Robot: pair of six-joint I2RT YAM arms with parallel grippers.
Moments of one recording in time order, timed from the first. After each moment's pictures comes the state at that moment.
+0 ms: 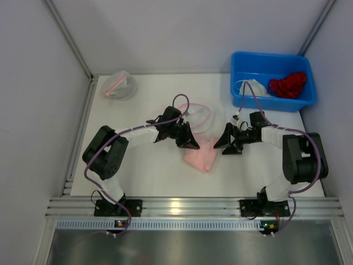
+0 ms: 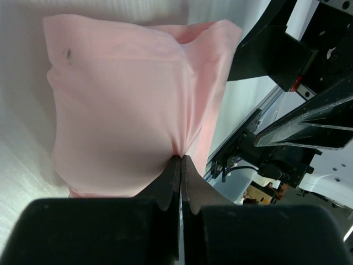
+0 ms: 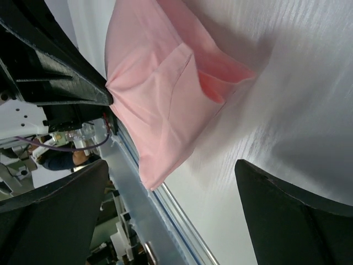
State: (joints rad) left arm -0.64 1.78 1.05 -0.10 0.60 -0.90; right arm 0.09 1.59 0.74 -0.35 -0.99 0.27
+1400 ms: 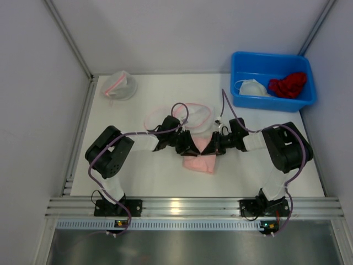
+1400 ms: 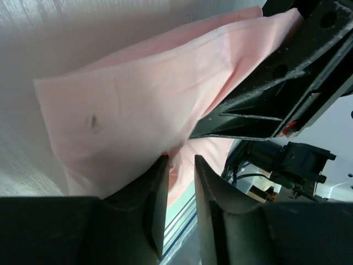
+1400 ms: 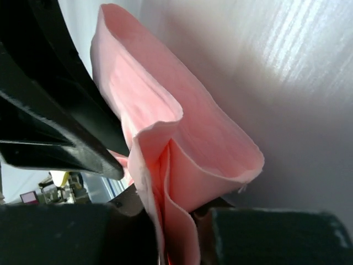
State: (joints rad) left arm -0.66 1.81 0.87 0.15 0.59 -0.97; right arm 0.34 1.78 0.64 0.26 -0.89 0.54
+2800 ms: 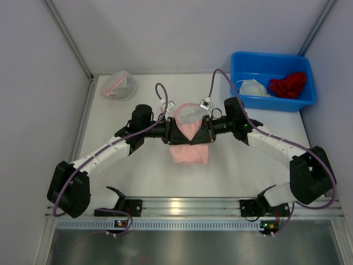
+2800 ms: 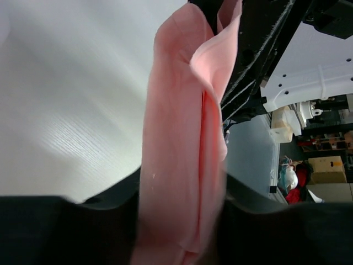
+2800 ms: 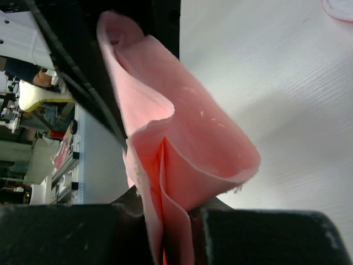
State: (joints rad) left arm -0.53 1.29 0.82 0.07 0.86 -0.60; right arm 0.51 1.42 0.90 -0.02 -1.03 0.37
